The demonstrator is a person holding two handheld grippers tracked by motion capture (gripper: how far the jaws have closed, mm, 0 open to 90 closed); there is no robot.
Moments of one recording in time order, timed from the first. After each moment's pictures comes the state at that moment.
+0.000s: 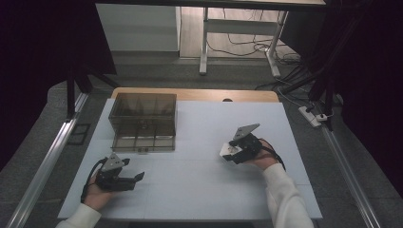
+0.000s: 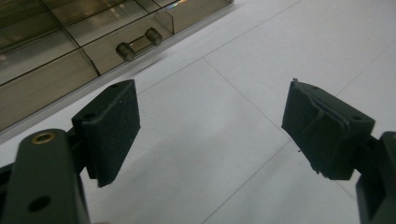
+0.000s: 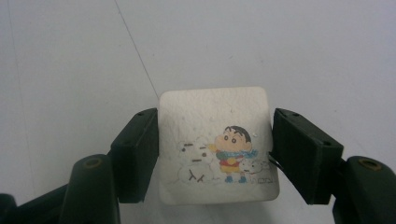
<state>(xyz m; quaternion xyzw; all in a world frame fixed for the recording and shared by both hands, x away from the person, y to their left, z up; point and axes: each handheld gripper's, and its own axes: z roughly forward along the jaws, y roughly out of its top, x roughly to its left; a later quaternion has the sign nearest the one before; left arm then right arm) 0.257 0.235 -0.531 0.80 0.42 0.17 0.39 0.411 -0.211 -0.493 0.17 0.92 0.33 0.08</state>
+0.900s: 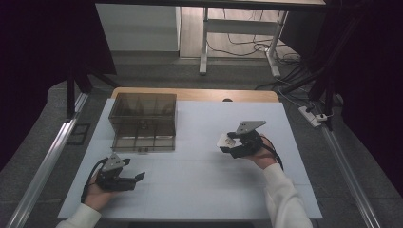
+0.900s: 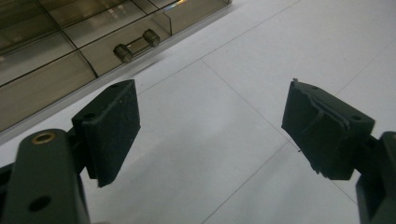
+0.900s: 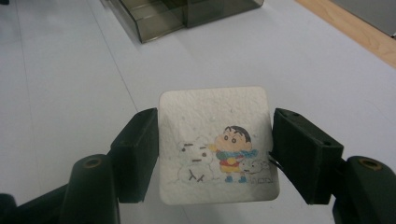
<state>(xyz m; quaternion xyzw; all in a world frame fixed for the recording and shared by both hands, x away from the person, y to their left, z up) 0.257 0.235 -0.530 0.80 0.42 0.17 0.39 0.403 -0.206 -0.467 0.18 0.89 0.41 0.12</state>
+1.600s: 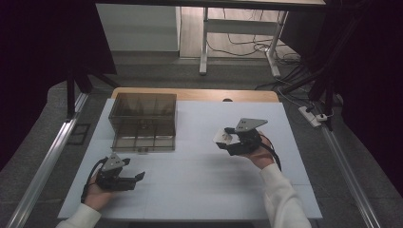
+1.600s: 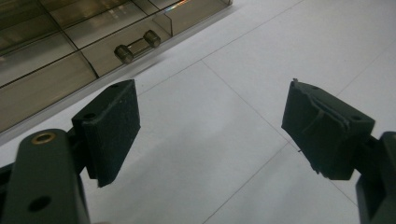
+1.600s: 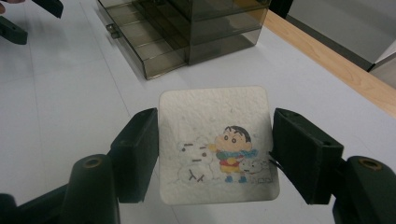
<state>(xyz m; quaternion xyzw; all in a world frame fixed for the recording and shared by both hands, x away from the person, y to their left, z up) 0.257 0.234 -0.530 0.80 0.42 0.17 0.39 0.395 -0.195 -0.450 0.17 0.86 0.45 0.15</state>
